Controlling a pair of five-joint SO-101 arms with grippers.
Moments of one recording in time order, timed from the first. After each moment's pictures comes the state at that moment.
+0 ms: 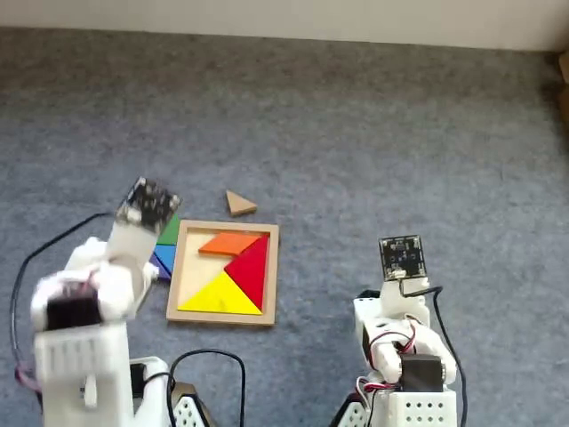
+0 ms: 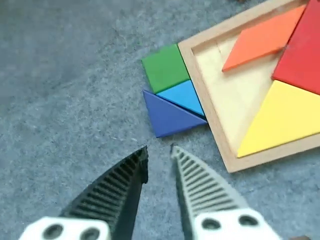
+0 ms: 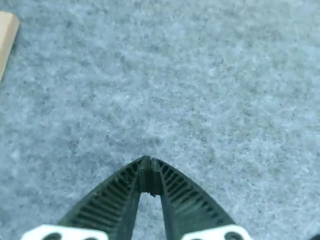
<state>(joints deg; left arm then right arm) -15.3 -63.8 55.3 78.3 -29.6 -5.9 -104.1 96.0 67.1 9.5</state>
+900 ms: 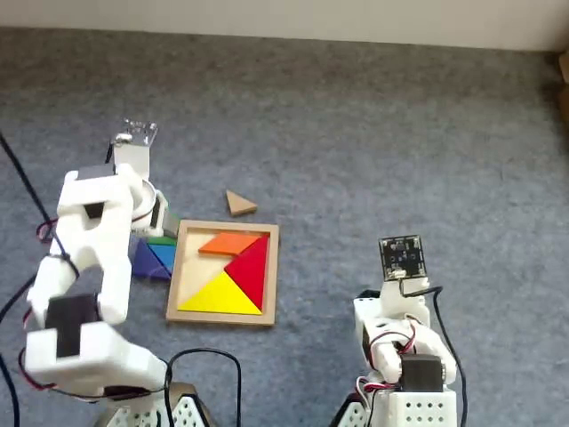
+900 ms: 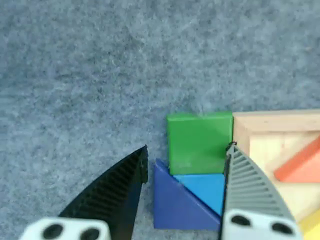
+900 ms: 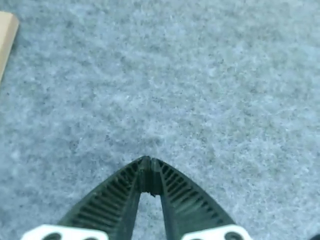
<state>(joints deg) -16.5 4.8 25.8 59.6 -9.3 -5.9 -104.1 96.0 67.1 9.5</state>
